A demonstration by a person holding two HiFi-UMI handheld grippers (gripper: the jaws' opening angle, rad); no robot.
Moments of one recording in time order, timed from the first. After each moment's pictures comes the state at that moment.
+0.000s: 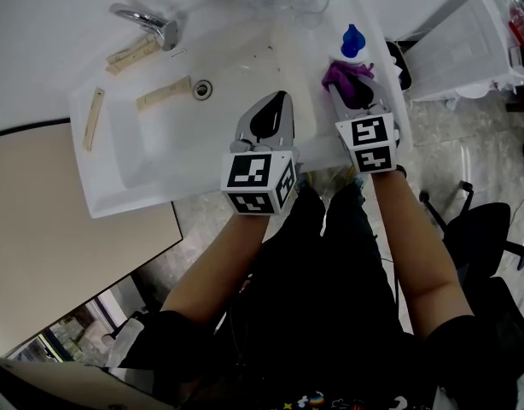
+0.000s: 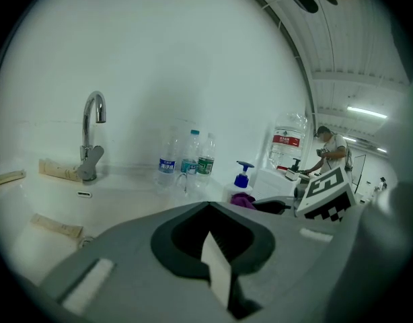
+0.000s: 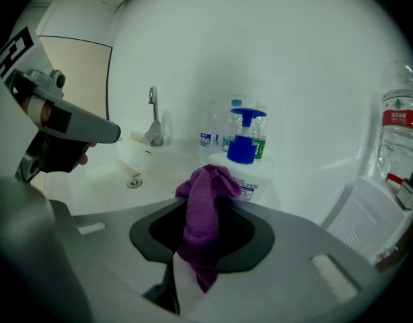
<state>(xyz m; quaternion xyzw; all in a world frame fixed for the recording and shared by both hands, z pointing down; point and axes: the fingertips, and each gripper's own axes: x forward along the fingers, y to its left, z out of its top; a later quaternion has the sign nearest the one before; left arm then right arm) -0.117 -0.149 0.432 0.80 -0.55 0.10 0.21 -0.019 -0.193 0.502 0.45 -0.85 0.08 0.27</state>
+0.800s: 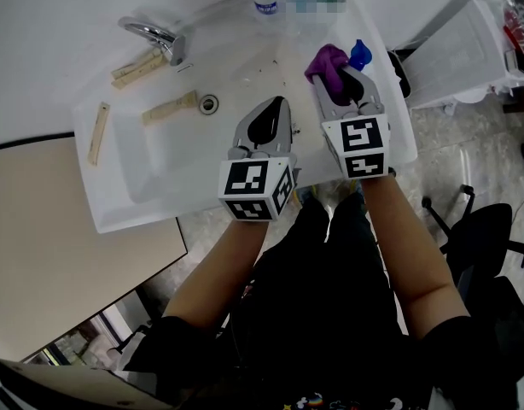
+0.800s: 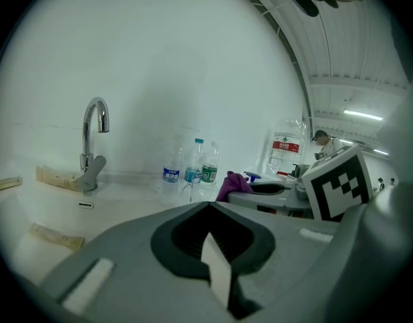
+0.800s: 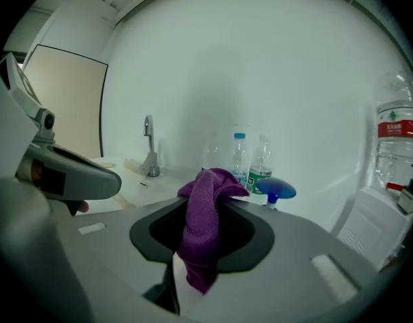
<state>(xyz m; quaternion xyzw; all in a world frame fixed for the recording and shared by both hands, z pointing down) -0.140 -0.163 0.414 0.81 -0.54 0.09 0.19 -0.067 -0.218 0.434 0.48 -0.85 0.06 0.19</state>
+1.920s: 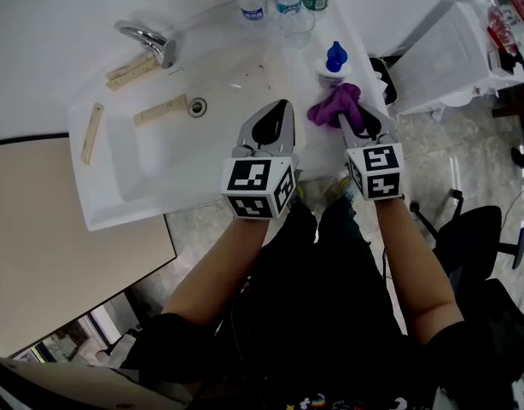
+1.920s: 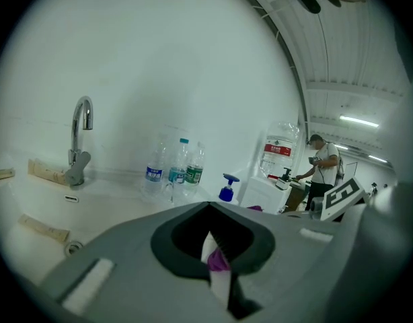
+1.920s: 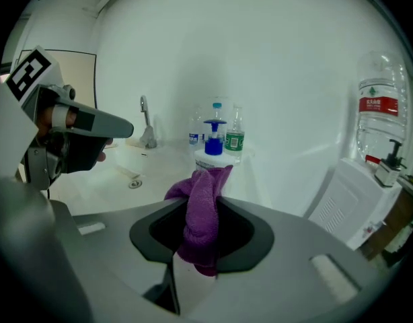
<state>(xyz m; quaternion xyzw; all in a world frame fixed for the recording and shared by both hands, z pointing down) -0.096 -0.149 0.405 0.82 -0.53 0.07 0.20 0.026 -0.154 0.483 0.48 -0.83 0.14 0.26</state>
